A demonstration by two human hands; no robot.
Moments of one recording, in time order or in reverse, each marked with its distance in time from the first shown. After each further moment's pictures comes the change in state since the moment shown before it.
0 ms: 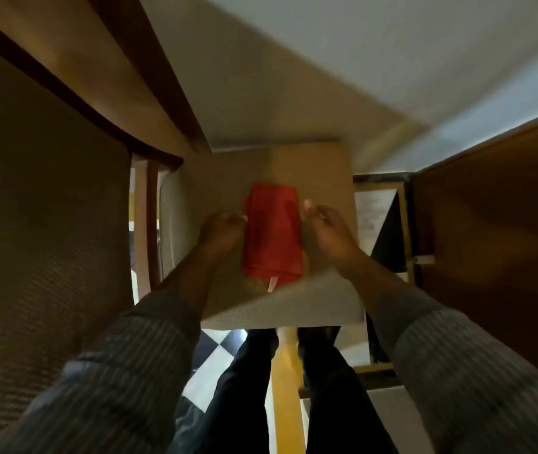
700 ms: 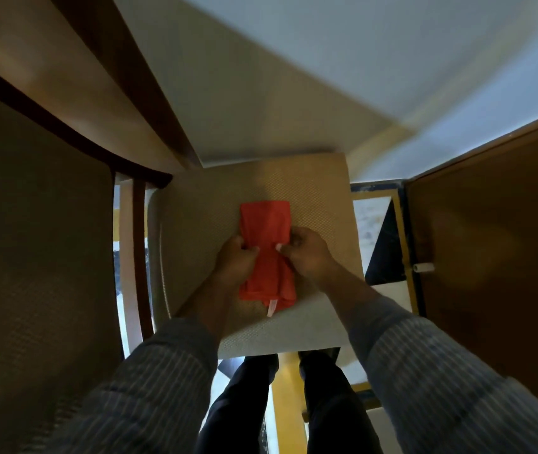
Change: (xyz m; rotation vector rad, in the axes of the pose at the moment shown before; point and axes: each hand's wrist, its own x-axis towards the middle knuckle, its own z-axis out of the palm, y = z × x) left_hand 0.020 -0.006 0.043 -0.152 -0.081 -0.090; right_hand 0.037 0.015 0.038 -0.118 -0.035 -0.042
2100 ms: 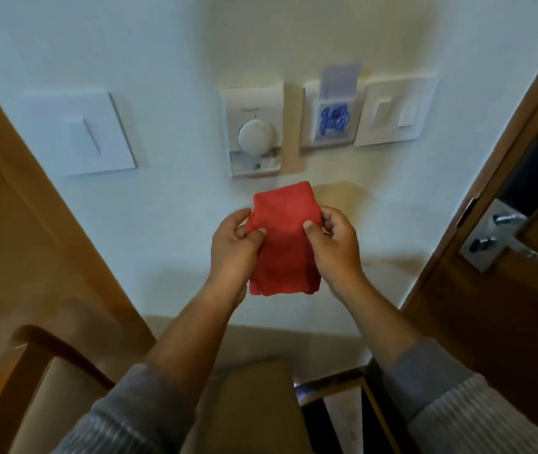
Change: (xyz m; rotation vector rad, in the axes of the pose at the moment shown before) left_hand -0.332 0.387 -0.047 -0.547 0.052 0.961; right_hand -0.246 -0.307 -0.285 0.404 0.570 -0.983
